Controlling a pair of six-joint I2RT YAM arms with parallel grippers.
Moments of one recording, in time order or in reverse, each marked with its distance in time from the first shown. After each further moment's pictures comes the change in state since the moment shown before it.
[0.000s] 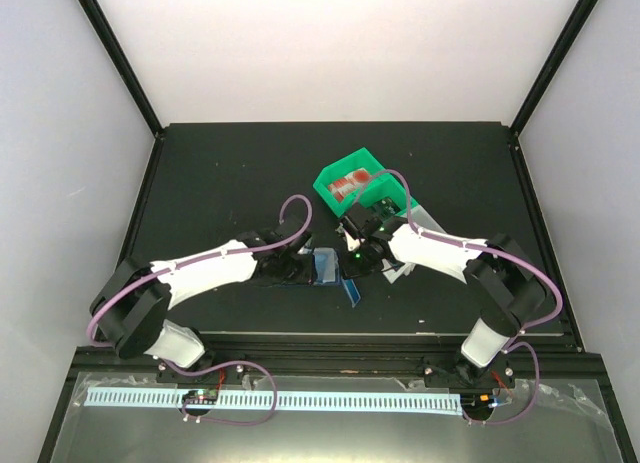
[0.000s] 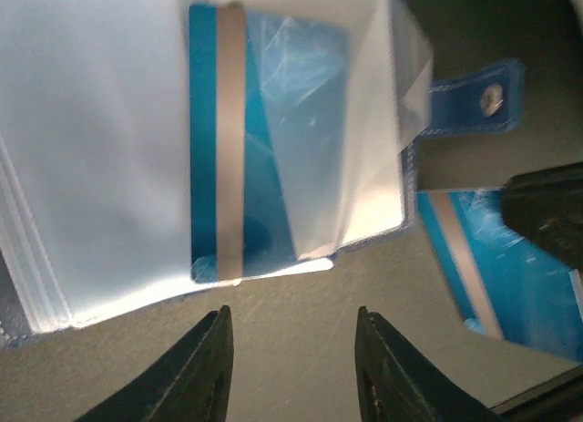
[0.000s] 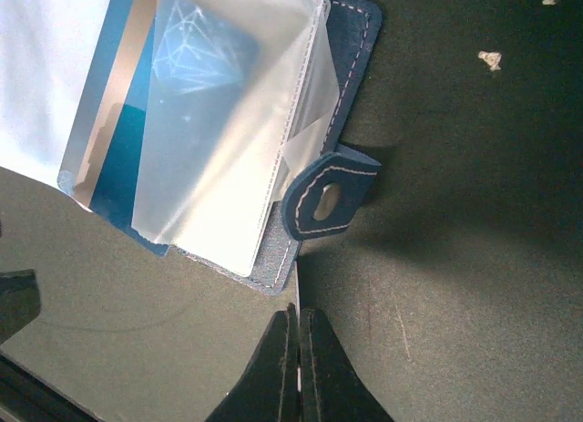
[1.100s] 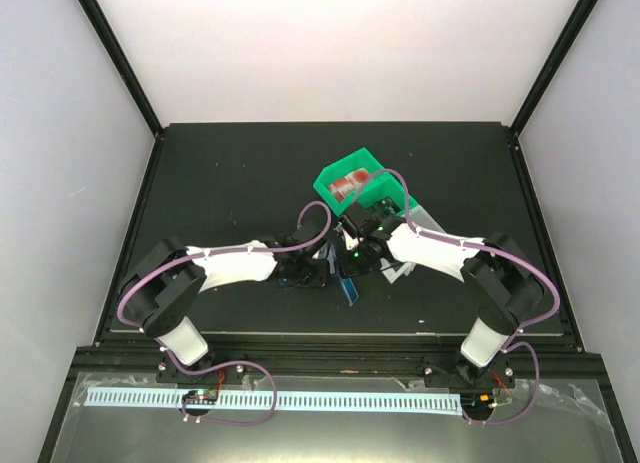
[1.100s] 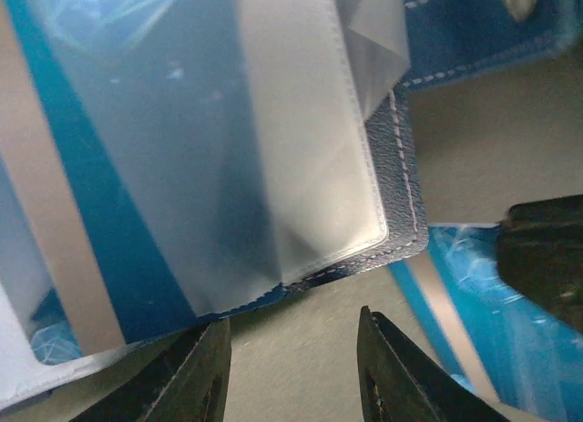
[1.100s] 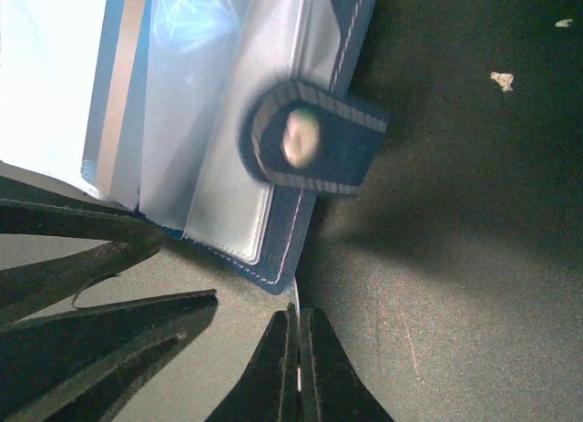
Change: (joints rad) left arm -0.047 0.167 -0.007 0.154 0.037 0.007; right arm 0.000 0.015 0.007 0.022 -0.006 0.001
